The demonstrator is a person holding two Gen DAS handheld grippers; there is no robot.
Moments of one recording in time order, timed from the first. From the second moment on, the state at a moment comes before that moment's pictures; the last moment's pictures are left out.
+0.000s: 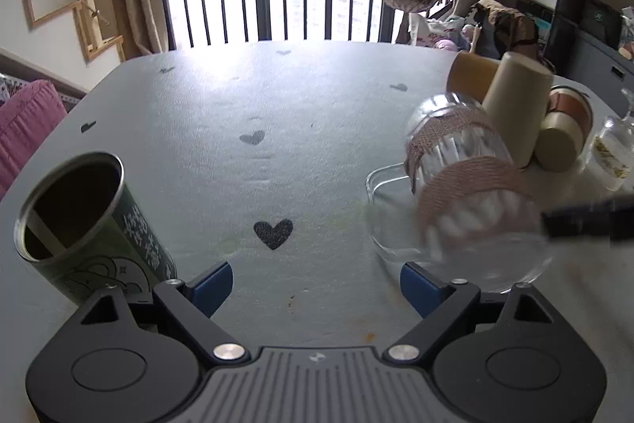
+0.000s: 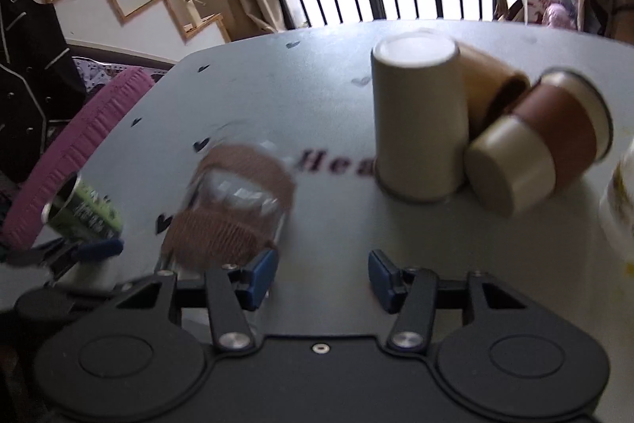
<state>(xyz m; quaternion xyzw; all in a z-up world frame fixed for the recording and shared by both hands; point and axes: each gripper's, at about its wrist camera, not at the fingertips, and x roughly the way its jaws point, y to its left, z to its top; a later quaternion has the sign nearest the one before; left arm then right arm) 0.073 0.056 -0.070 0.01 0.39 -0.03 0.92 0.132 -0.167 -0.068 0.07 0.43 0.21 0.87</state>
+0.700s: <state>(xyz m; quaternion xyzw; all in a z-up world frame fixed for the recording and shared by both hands) 0.103 -0.012 -0.048 0.02 0.44 -0.15 0.89 0.120 -0.197 -0.049 0.22 0.37 0.20 0.88</state>
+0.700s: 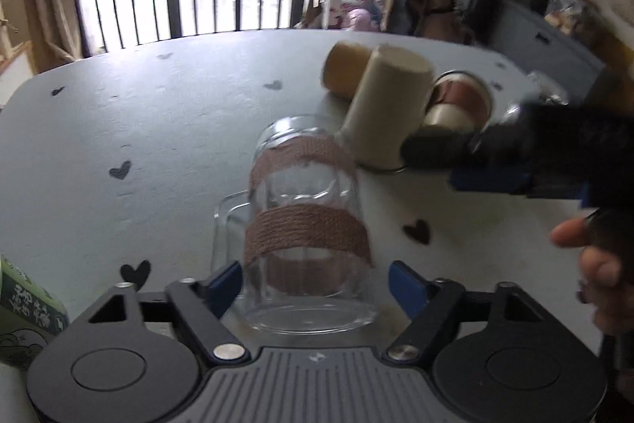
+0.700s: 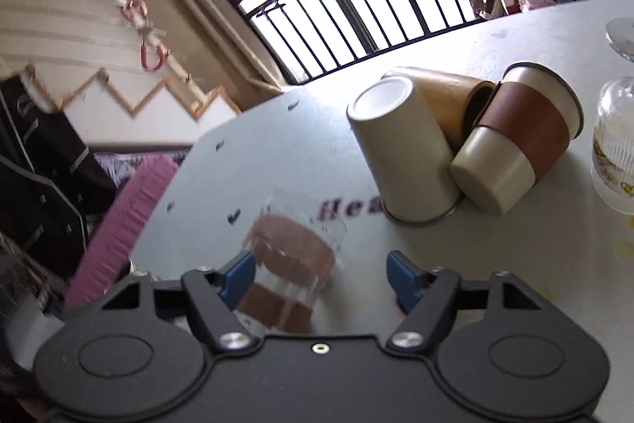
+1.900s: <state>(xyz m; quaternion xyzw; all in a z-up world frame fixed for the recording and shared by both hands) 0.036 0.029 -0.090 0.04 0.33 -0.15 0.93 0.099 -0.101 -0.001 0.06 0.30 0.32 0.90</state>
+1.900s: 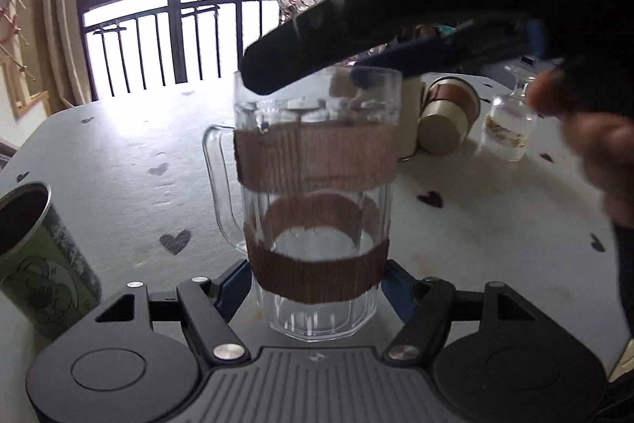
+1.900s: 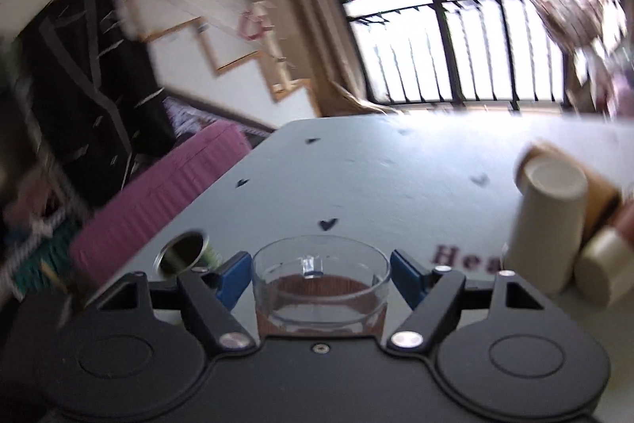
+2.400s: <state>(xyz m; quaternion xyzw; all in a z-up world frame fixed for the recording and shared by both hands) 0.053 0.077 -0.106 0.00 0.31 -0.13 0.94 0.074 -0.046 0.006 -0.05 0.26 0.36 0.90</state>
